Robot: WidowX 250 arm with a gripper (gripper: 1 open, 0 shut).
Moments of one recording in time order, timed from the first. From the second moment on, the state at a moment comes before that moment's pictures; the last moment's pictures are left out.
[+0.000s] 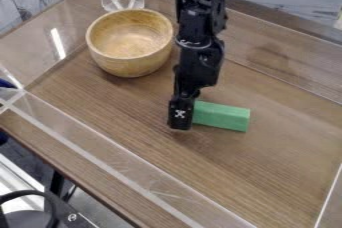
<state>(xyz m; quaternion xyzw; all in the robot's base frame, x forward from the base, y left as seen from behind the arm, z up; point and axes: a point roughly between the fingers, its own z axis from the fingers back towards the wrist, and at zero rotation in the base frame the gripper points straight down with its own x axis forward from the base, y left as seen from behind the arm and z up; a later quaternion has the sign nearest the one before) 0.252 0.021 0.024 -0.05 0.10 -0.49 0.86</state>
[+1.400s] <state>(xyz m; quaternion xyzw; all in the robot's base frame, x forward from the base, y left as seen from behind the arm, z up) 0.258 0.011 0.019 -0.06 0.09 -0.56 0.82</state>
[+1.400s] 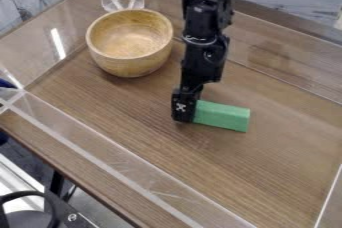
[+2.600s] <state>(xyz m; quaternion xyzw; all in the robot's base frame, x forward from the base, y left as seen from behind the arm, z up) 0.256 -0.010 0.020 -0.09 0.06 -0.58 0.81</state>
